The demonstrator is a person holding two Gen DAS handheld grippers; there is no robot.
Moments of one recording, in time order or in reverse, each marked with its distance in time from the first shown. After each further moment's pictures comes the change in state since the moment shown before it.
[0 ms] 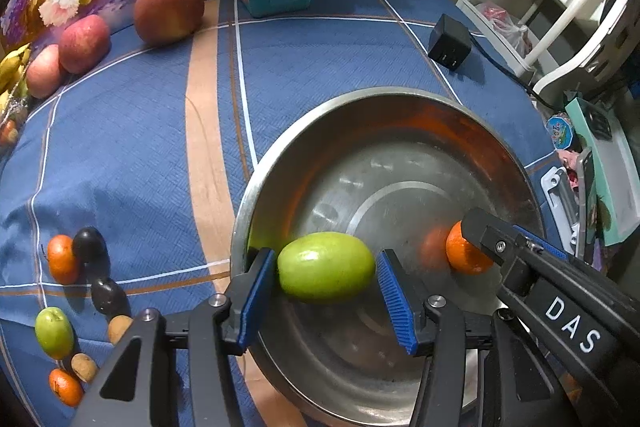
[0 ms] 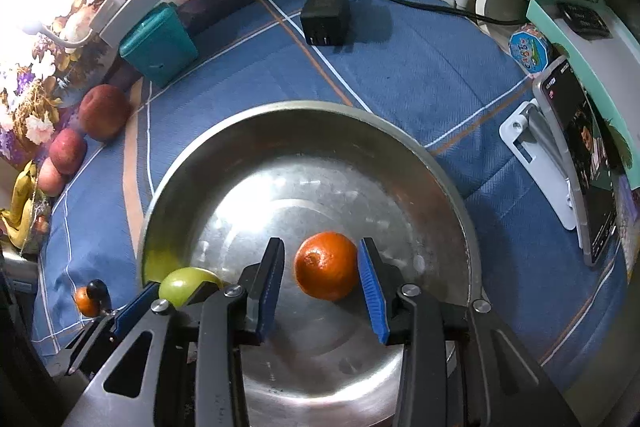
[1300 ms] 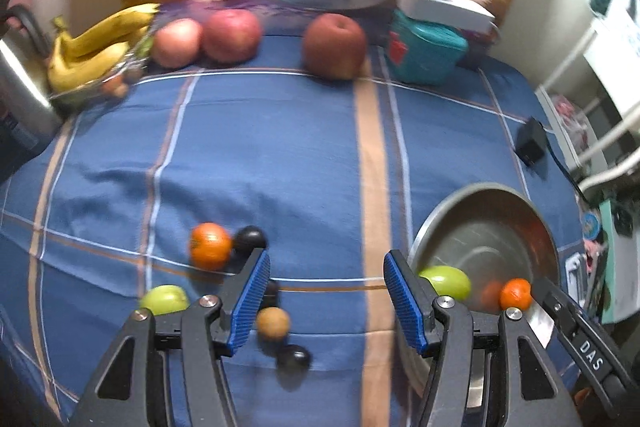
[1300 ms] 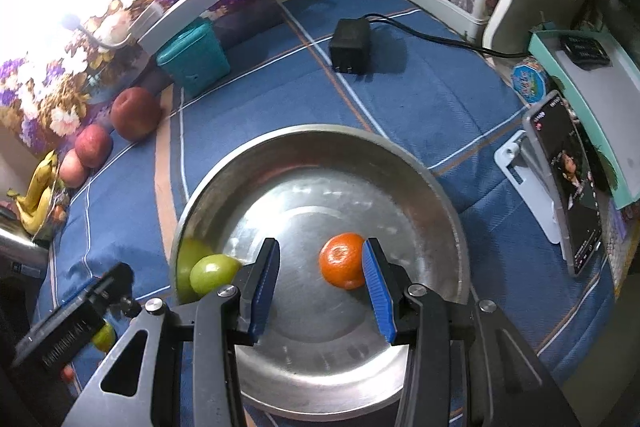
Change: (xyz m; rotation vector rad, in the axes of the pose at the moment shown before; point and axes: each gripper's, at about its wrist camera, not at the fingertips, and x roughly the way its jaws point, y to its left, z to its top) left arm -0.073 0.097 0.001 -0.271 -0.096 0.146; right arm -0.033 0.015 -0.002 -0.063 -0.043 0.030
